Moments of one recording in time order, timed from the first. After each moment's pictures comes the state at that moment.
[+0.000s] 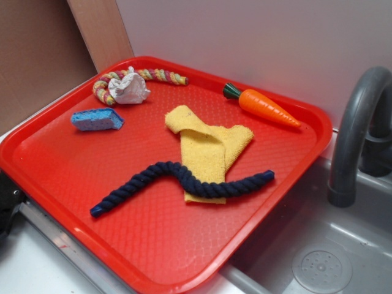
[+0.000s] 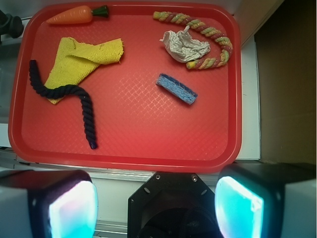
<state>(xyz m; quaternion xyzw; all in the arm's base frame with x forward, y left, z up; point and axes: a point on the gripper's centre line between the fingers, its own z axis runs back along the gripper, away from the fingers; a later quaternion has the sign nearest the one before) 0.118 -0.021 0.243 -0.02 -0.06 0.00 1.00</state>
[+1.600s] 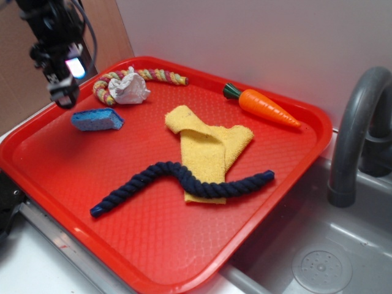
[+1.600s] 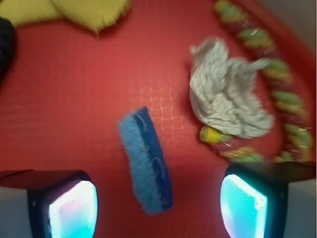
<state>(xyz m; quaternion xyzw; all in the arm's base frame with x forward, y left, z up) 0.223 0.033 0.073 -0.01 -0.03 -0.33 0.94</state>
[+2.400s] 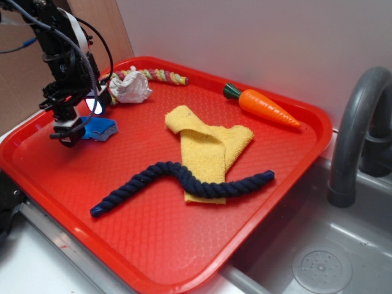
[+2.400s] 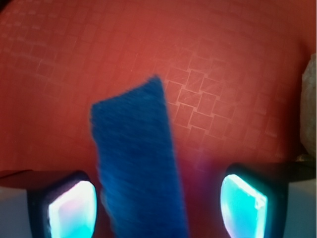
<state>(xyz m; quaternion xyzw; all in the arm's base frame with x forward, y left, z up) 0.214 0.012 0.037 -0.02 -0.01 -0.49 0.87</state>
